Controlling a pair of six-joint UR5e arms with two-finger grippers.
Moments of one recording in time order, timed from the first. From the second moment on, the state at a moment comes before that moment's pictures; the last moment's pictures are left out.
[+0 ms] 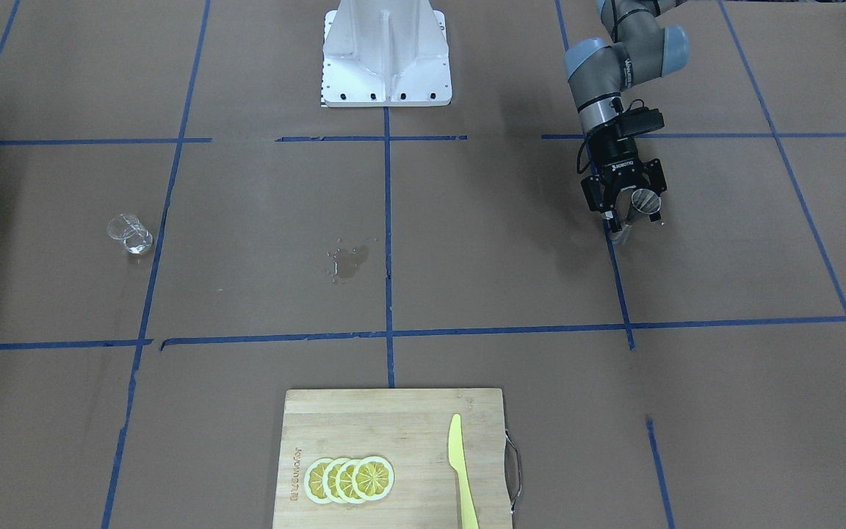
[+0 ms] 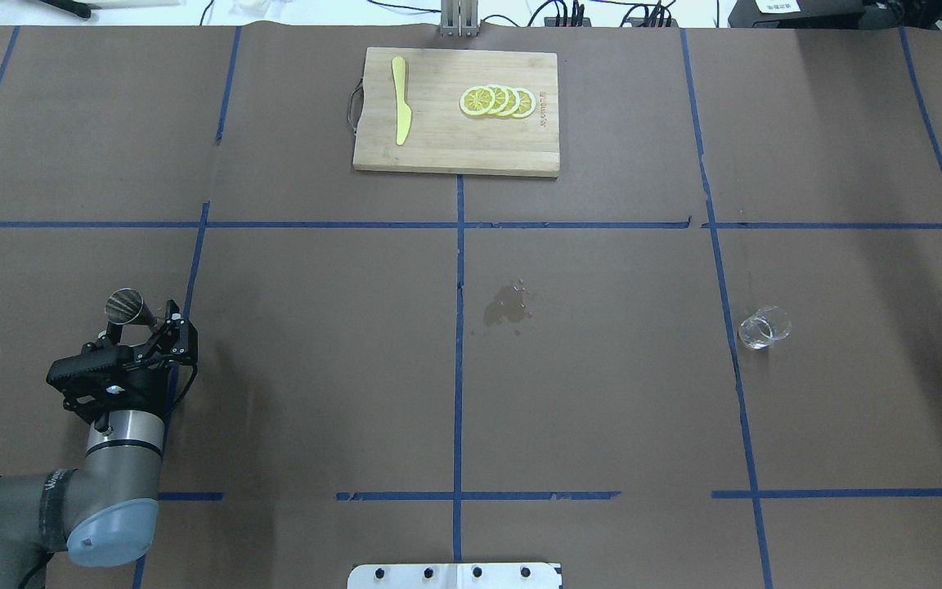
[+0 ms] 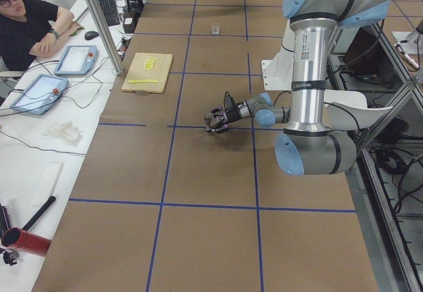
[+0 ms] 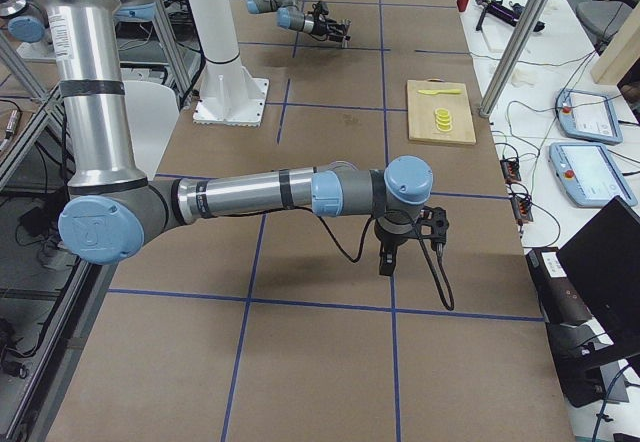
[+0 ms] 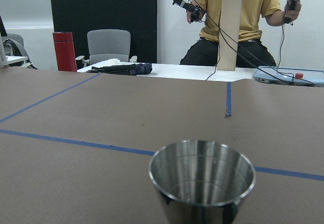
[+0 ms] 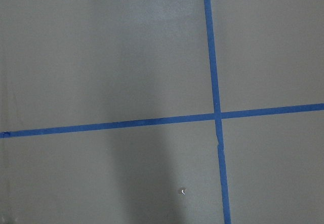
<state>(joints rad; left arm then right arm) -0.16 -1.57 -1.78 -1.83 -0.47 -1.90 1.54 -1.47 1.64 -1.66 2.42 0.18</state>
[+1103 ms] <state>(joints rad) -0.22 -1.59 -1.88 -1.91 -0.47 -1.78 1.53 -1.47 1.67 -1.66 2.45 0.20</state>
